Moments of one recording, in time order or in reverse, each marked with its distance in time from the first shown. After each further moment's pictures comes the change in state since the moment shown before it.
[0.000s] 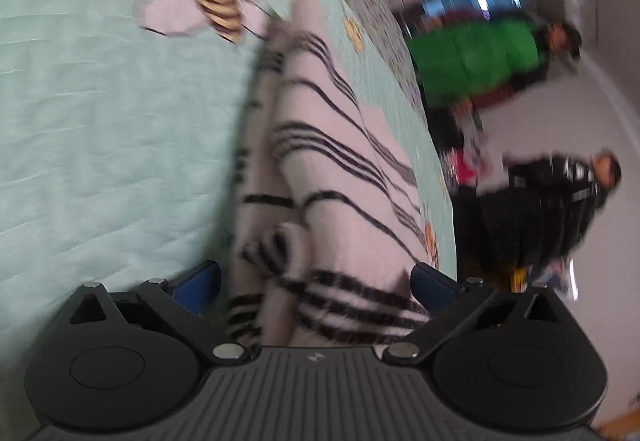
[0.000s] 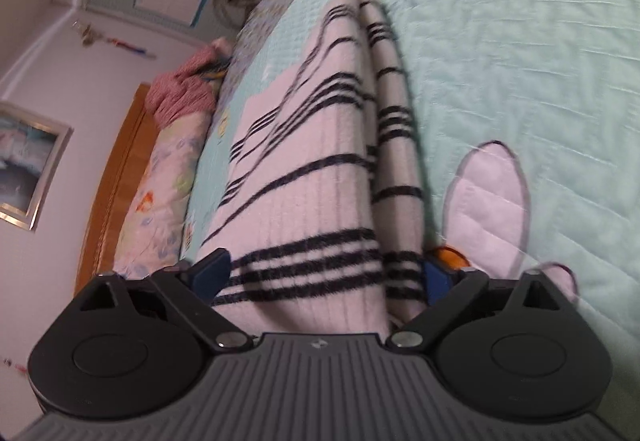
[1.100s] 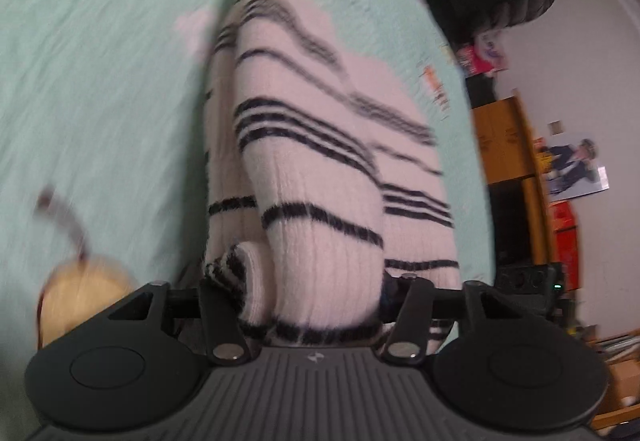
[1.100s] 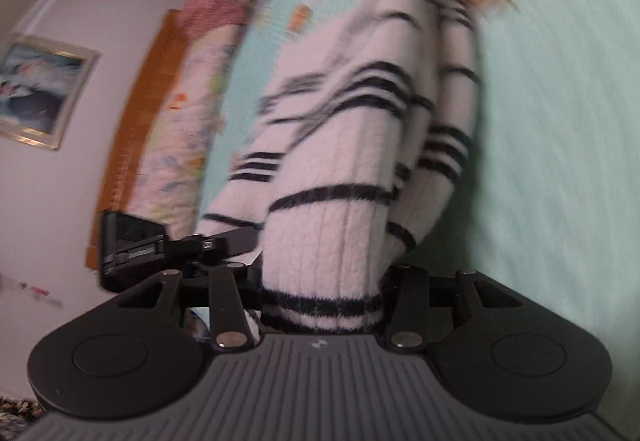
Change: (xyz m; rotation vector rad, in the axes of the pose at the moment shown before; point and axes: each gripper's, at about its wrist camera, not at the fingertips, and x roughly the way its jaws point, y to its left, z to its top) left arm -0.108 -0.003 -0.188 0.093 0.158 0.163; right arm -0.086 0.036 -0.217 0.020 0.123 -0.014
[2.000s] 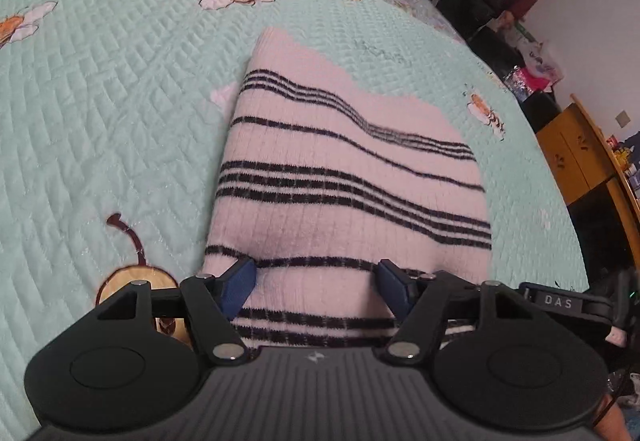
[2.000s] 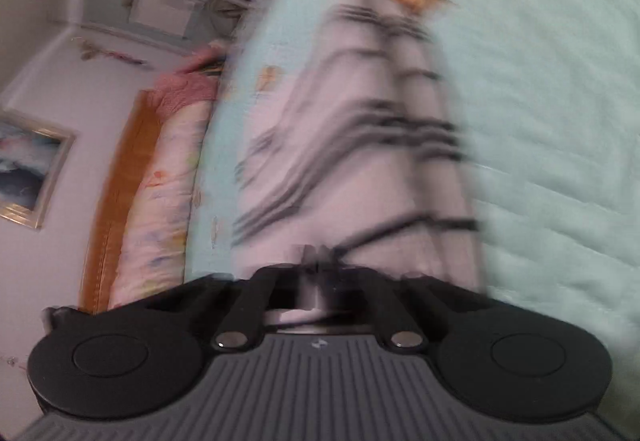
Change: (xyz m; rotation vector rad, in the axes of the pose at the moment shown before) left arm -0.019 -0.053 -0.023 0.197 -0.232 0.306; right arm -0.013 -0.006 -0.030 0.121 -0.237 0.014
